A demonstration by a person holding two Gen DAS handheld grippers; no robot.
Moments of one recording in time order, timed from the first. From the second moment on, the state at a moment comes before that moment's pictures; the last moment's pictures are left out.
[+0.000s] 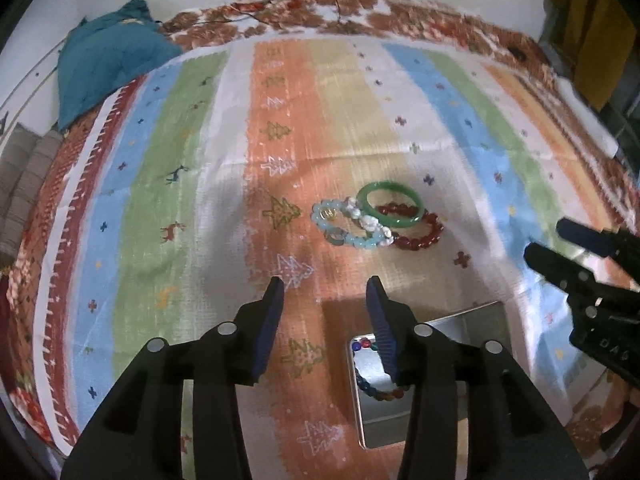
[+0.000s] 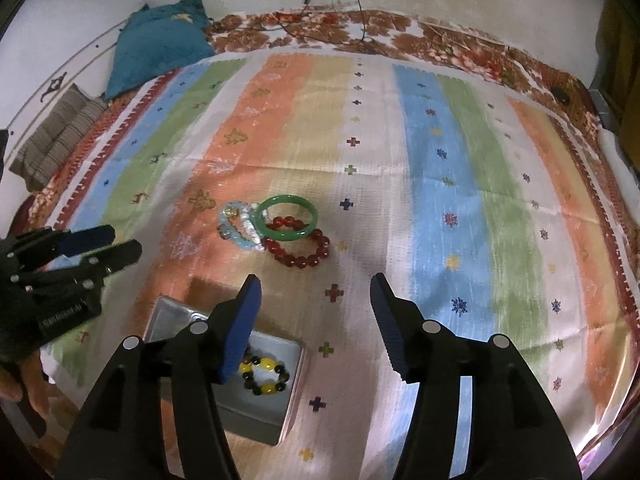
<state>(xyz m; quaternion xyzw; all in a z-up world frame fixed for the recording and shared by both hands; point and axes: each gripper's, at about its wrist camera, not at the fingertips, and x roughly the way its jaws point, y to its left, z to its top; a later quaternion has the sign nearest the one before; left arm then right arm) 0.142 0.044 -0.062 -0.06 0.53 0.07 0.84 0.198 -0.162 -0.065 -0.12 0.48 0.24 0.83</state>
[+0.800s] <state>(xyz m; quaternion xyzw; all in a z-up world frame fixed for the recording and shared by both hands) 0.192 0.070 -0.097 -0.07 0.57 0.10 0.82 0.251 -0.141 -0.093 -0.12 0.52 0.22 0.82</state>
